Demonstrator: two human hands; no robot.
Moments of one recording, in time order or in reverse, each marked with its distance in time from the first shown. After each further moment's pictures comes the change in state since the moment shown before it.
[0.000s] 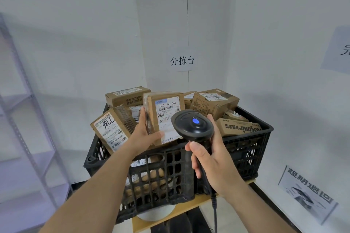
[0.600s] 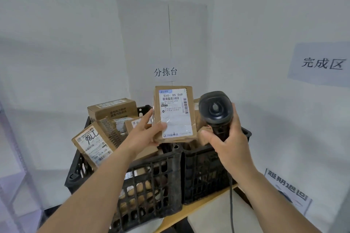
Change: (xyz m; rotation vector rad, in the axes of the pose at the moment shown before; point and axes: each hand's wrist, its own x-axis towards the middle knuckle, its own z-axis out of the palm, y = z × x) left_hand -0.011 0.061 0.020 -0.215 -0.118 0.054; right_hand 0.009 -0.044 -0.049 -0.376 0.421 -0.099
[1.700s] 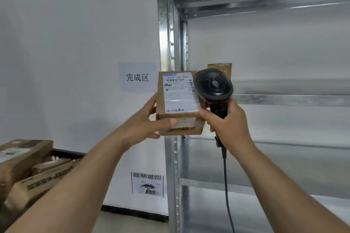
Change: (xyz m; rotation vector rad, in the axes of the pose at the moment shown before) left_hand -0.036 0.164 0.331 0.021 -1.030 0.506; right_hand -0.097 -0.081 -0.304 -0.458 0.774 0.062
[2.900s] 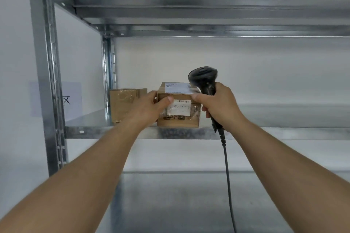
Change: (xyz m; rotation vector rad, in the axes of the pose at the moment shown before) left_hand 0.254 0.111 0.227 0.212 0.264 0.093; right_hand 0.178 0.065 -0.257 -0.324 0.089 0.074
